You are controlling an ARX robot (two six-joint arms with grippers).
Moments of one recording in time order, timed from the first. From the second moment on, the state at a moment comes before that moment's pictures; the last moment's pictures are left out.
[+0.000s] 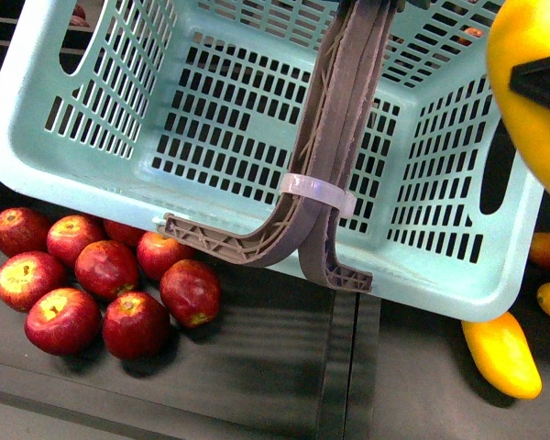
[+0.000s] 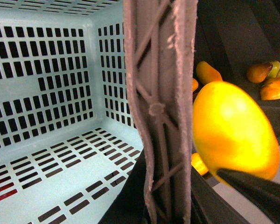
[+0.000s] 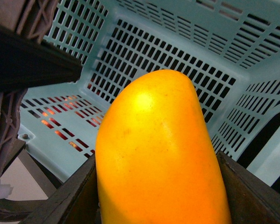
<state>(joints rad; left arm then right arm) -0.61 1.59 1.16 -0.15 0.19 -0.21 0.20 1.17 0.46 0.30 -0.39 0.01</state>
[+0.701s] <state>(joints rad) -0.61 1.59 1.16 -0.15 0.19 -0.21 0.42 1.39 0.55 0.39 -0.13 0.04</state>
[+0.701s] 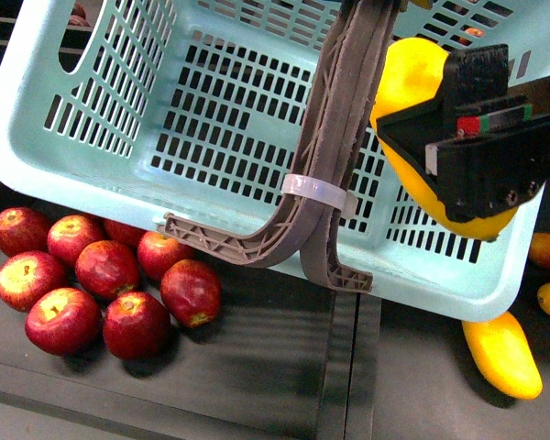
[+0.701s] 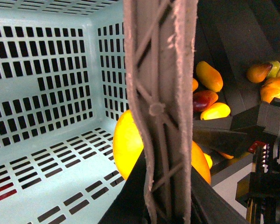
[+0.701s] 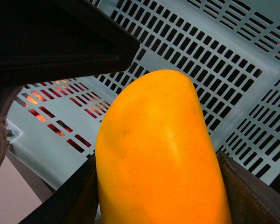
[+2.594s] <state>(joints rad) -0.61 1.59 1.16 -0.15 0.18 -0.21 -0.03 0.31 0.21 -0.05 0.01 0.28</state>
